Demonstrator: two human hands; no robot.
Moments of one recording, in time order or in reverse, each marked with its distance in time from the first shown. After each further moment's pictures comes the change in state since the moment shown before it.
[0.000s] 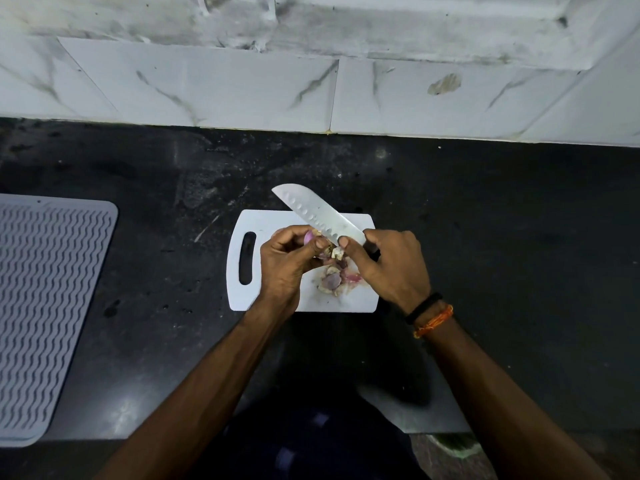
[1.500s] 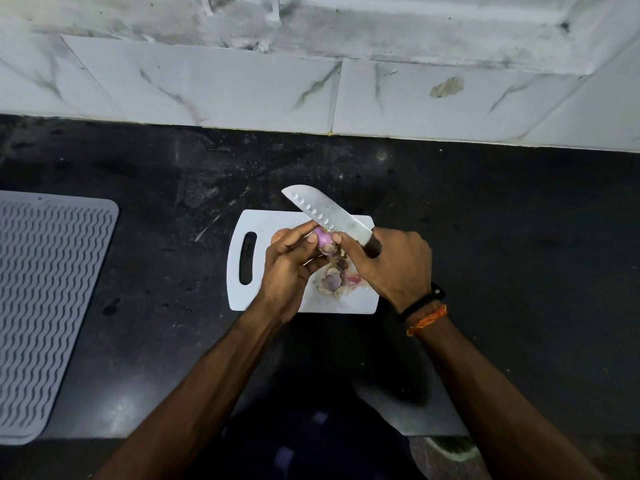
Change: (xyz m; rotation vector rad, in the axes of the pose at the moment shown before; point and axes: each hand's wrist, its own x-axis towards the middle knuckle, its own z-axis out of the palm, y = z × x) left_hand -0.002 0.004 -0.004 -0.085 -0.143 -0.076; right_hand 0.001 -0.001 0.001 -0.147 0.063 0.075
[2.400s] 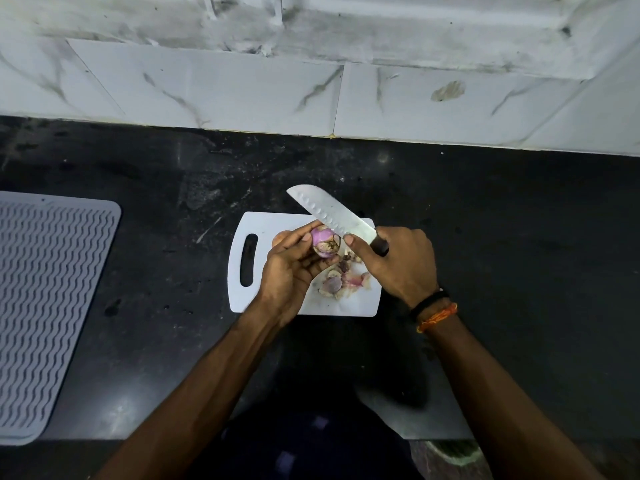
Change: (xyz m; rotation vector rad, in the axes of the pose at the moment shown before) left_hand 0.000 0.003 0.001 -0.103 0.068 -0.110; right_hand 0.009 0.010 -0.005 0.061 -0.059 -0.023
